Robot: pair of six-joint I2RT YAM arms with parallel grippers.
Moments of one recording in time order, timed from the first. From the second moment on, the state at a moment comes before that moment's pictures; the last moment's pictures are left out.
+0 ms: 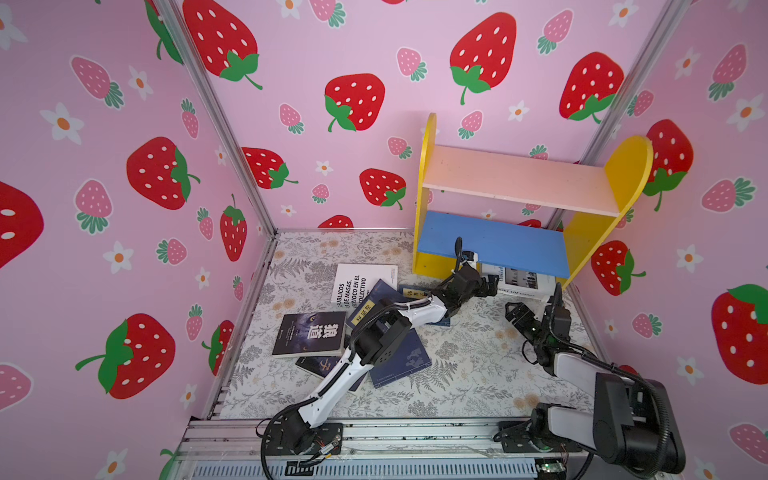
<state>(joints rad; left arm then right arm) -0.88 2.55 1.93 0.30 -0.08 -0.63 -0.04 1.25 0.29 0.38 -0.20 0.68</state>
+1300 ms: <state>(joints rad) -0.88 2.29 1.57 0.12 -0.02 -0.65 -0.02 1.57 0.27 0.78 -0.01 0.80</state>
